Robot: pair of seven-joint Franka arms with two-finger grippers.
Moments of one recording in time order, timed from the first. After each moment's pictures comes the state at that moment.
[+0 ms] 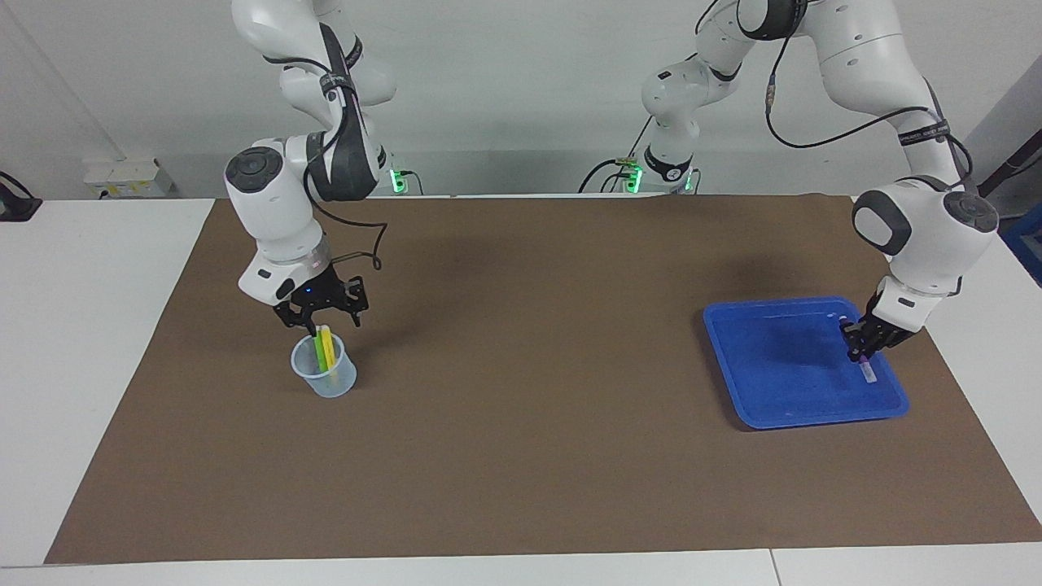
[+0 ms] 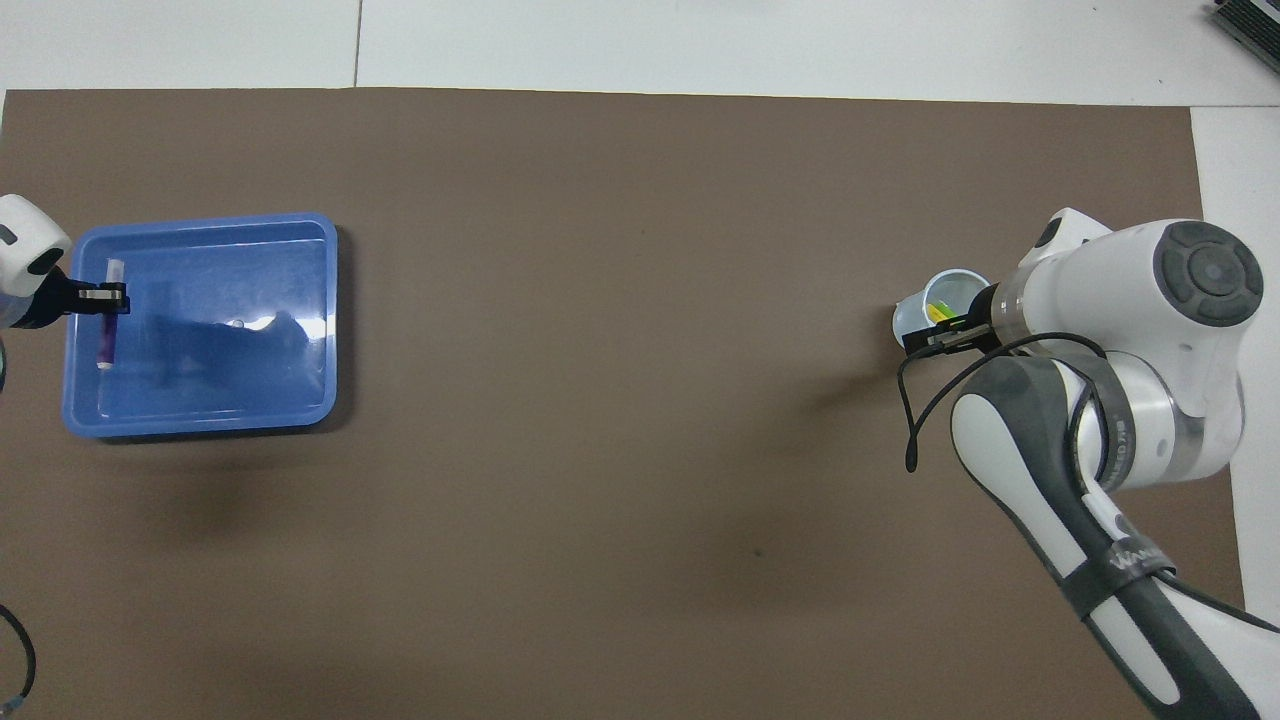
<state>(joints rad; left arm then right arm) 0.37 0.36 -0.13 -1.86 0.07 2.37 0.23 0.14 0.10 -0.04 -2.04 0.02 2.22 -0.15</state>
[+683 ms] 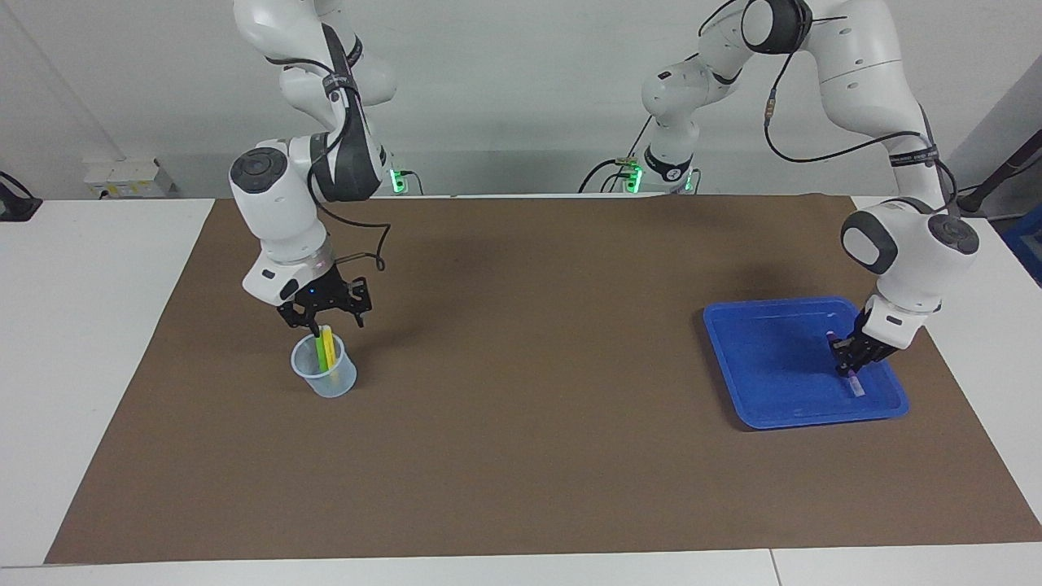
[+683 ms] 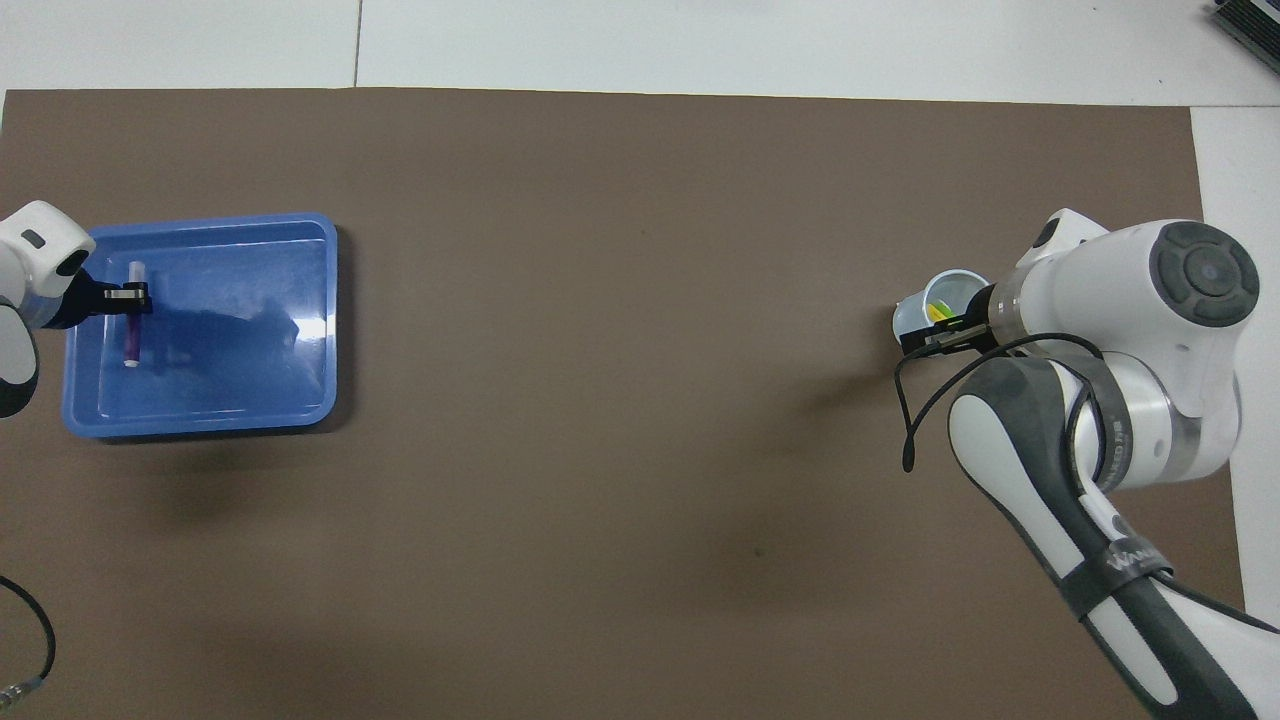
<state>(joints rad) 0.37 0.42 -0.13 -1.86 0.05 2.44 0.20 0.15 0.11 -0.04 -2.04 0.02 2.25 -0.14</state>
